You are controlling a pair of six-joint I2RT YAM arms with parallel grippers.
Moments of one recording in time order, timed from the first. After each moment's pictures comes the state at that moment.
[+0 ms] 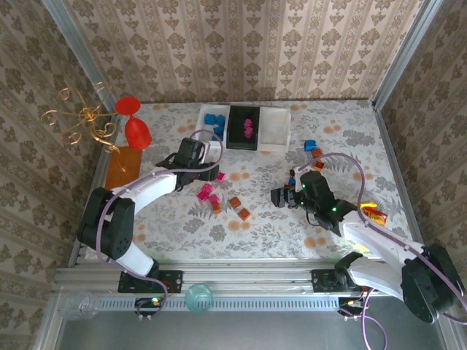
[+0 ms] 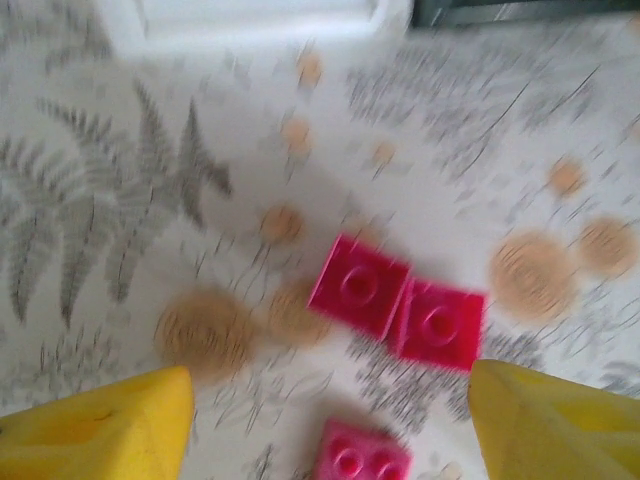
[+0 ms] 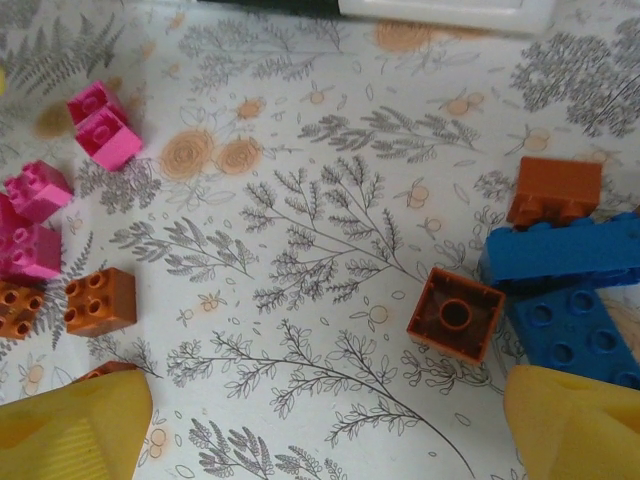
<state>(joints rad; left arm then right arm) -0.49 1.57 0.93 -0.26 -0.02 -0.20 0.50 1.09 0.52 -0.11 0.02 0.32</state>
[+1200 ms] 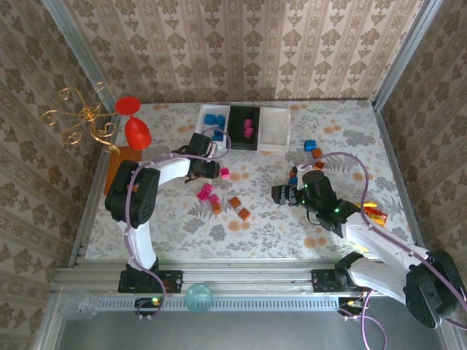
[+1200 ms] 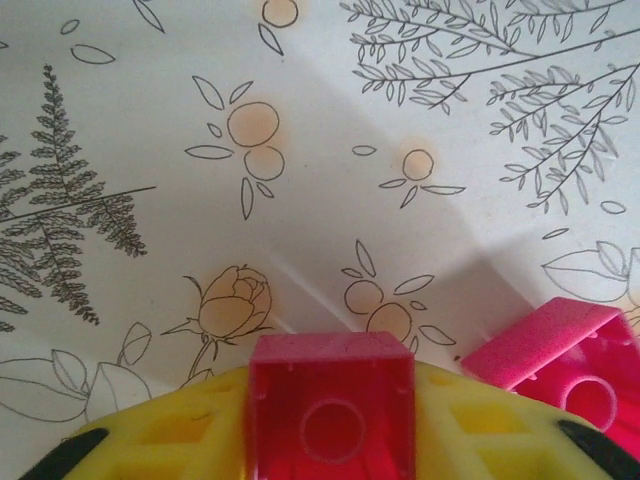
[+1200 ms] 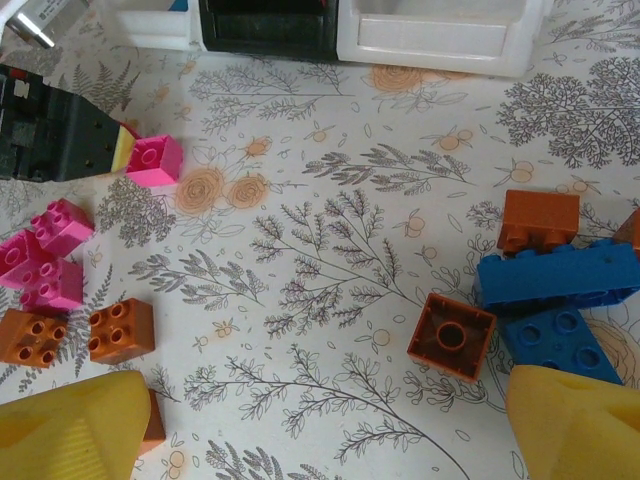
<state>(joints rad) -0.46 1.91 1.15 -0.29 0.08 -0.17 0.50 1.02 0.52 -0.11 0.05 0.35</state>
